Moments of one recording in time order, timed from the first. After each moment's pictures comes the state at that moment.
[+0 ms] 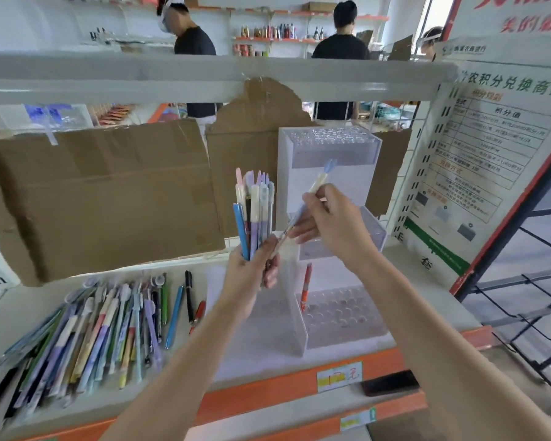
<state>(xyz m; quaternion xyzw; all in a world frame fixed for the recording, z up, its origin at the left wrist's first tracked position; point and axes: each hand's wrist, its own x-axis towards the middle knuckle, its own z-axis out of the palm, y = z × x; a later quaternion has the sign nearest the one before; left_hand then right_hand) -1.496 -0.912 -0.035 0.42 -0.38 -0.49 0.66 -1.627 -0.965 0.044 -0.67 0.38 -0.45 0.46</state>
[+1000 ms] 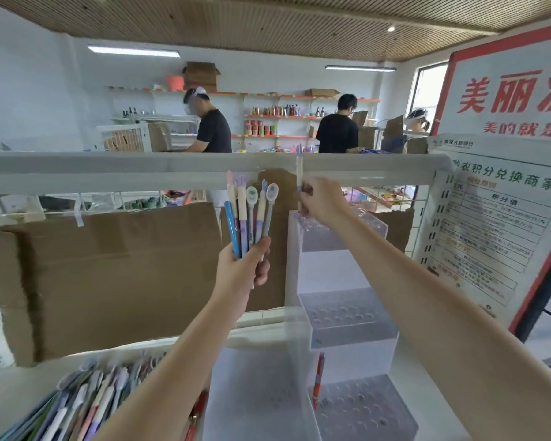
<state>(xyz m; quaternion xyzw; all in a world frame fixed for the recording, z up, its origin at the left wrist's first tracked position) -1.449 -0.976 0.057 0.40 -0.39 -0.39 0.73 -1.572 -1.086 0.150 -0.79 0.44 -0.39 0.17</state>
